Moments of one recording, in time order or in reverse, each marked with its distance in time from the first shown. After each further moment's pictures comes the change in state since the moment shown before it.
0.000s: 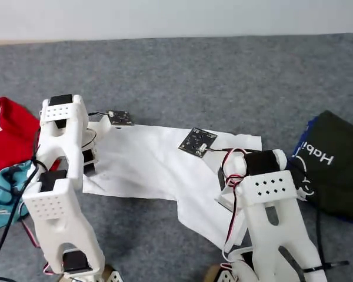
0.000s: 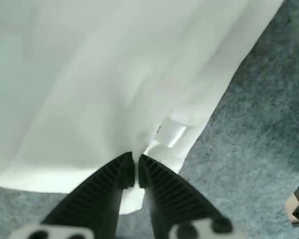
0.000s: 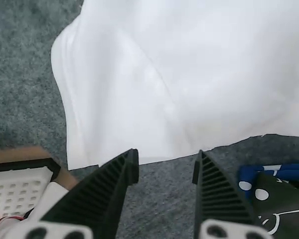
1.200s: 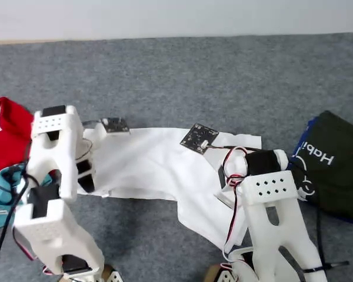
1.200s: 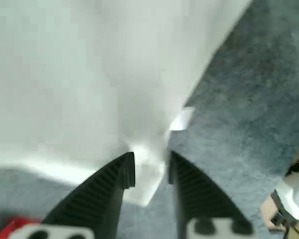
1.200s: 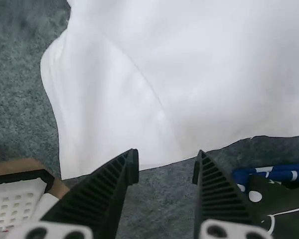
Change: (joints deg) left arm -1.5 -13.7 15.5 -5.2 3.9; right arm 0.4 0.0 0.0 -2.5 -2.2
